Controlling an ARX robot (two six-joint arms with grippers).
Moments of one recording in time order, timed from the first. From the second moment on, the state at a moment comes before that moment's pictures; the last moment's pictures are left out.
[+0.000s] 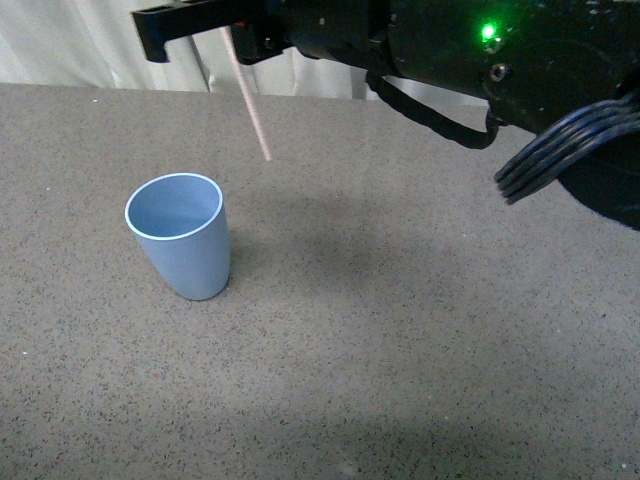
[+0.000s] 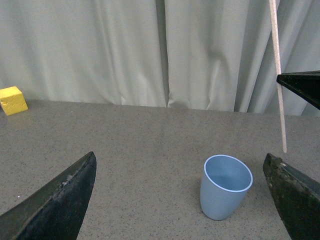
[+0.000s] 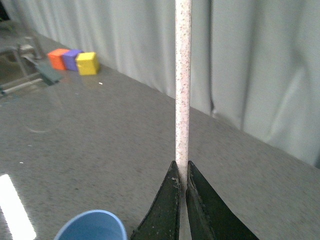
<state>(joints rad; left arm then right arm) 0.00 0.00 0.02 0.00 0.00 0.00 0.58 1.97 0.98 0.94 -0.30 0.02</state>
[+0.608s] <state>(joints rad) 0.00 0.00 0.02 0.00 0.00 0.00 0.65 2.21 1.18 0.97 -0.45 0.13</state>
